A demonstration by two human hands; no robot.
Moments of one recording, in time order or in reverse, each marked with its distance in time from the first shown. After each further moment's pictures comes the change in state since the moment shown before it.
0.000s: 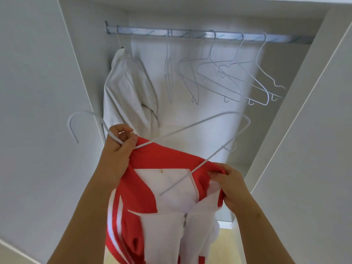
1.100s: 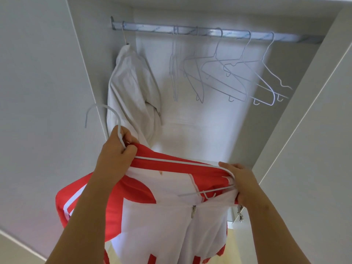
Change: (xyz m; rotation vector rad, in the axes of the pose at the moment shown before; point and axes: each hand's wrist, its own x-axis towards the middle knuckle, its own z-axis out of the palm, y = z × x) left_hand -0.009 -0.002 -0.013 0.480 0.023 0.101; right_hand 0.010 -0.011 -0.016 -0.142 0.160 0.148
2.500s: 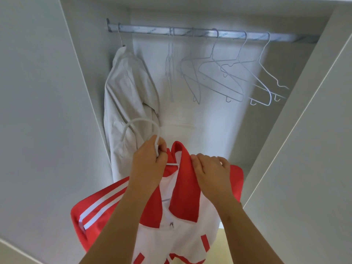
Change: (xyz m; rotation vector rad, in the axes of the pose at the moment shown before) left_hand -0.015 0.035 0.060 0.043 -0.013 0.104; right_hand -0.032 -0.015 0.053 -1.000 0.036 -0.804
